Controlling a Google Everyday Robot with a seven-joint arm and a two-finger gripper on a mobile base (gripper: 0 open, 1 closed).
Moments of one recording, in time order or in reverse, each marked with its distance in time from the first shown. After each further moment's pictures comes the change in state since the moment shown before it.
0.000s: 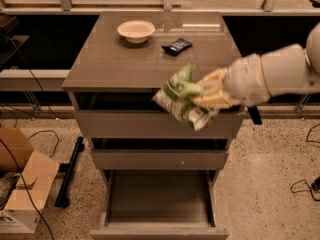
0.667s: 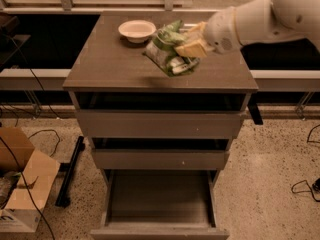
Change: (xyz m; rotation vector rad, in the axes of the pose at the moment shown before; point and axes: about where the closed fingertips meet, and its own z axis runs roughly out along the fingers) arm -0.046 -0.134 0.025 0.123 -0.034 0.061
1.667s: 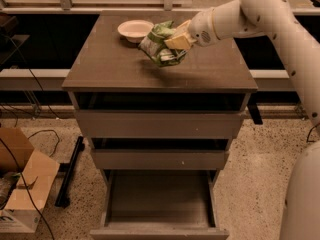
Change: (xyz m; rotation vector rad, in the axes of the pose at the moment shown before) arm 0.017 -0.073 0.072 0.008 -0.030 0.115
